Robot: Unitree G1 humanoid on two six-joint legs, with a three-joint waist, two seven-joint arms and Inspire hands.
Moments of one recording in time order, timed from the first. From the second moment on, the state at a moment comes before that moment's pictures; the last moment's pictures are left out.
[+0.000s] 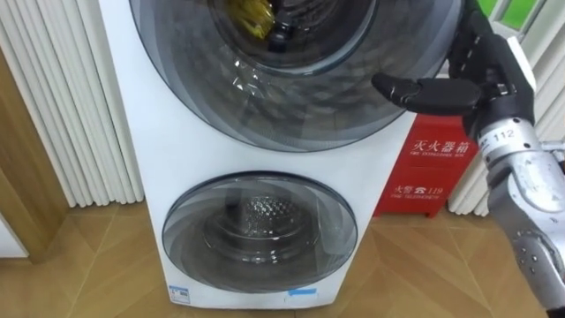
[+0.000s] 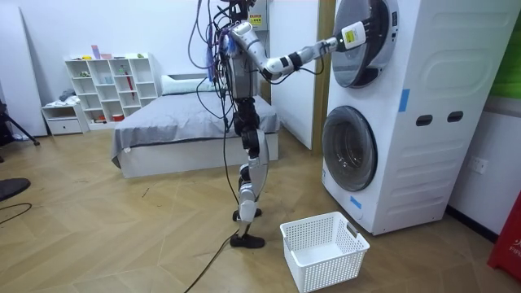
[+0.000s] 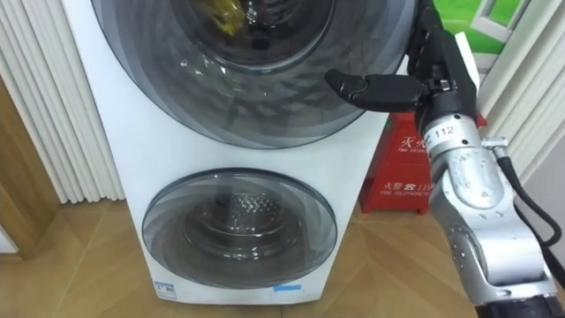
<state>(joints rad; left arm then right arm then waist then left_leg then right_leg) 0.18 0.26 -0.04 1.11 0.17 0.18 0.16 -0.46 -0.49 0.05 0.06 0.42 0.07 -0.15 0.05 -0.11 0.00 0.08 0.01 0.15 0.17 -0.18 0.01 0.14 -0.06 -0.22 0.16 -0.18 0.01</state>
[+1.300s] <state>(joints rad) 0.19 0.27 -0.05 1.14 0.17 0.08 0.16 -0.09 -0.43 0.04 -0.53 0.35 0.09 -0.01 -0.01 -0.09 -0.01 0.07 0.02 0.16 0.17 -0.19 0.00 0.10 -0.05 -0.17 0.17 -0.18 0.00</state>
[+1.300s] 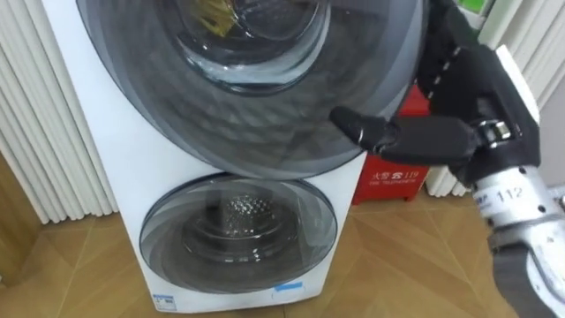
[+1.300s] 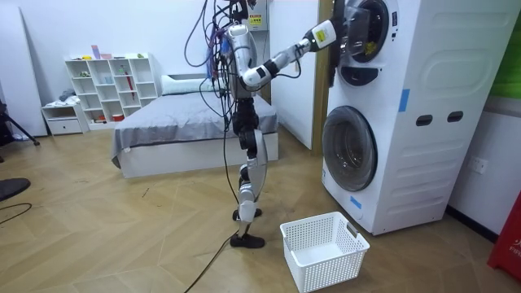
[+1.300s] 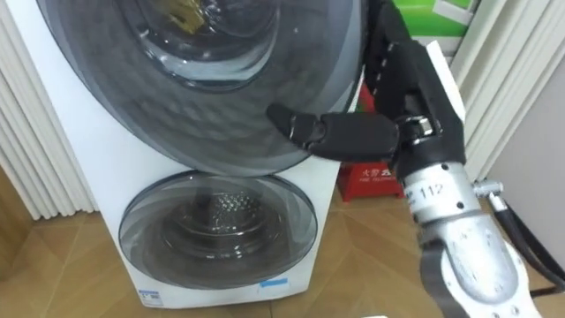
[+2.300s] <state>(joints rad) 0.19 0.27 -0.02 1.14 0.17 0.04 0.12 -0.09 -0.44 -0.07 -0.68 0.43 0.08 0.25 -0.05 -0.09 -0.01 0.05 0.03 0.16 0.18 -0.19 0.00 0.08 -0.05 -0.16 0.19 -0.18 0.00</state>
